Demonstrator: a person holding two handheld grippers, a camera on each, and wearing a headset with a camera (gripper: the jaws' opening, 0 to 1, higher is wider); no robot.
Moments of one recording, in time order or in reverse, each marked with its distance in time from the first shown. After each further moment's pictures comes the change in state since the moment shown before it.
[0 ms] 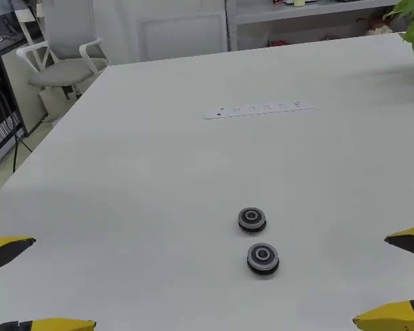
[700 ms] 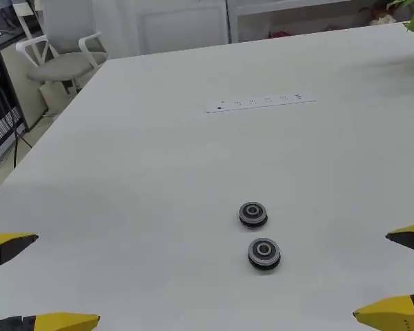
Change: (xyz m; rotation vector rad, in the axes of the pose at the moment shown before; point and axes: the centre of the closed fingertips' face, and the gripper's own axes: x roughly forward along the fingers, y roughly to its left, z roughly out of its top) left arm 0.003 0.000 0.002 -0.004 0.001 0.005; right arm 0.006 -0.007 -0.001 0.017 -0.010 0.003
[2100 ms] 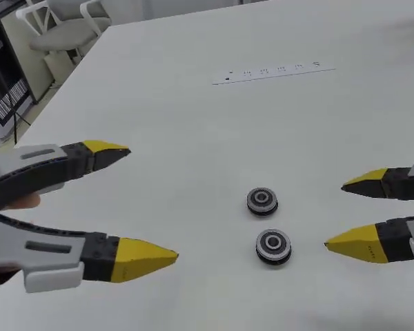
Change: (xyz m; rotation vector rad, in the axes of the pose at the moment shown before) left arm 0.094 -0.041 0.072 0.266 -0.019 -0.300; right arm 0.056 -0.024 0.047 -0.120 -0.043 0.177
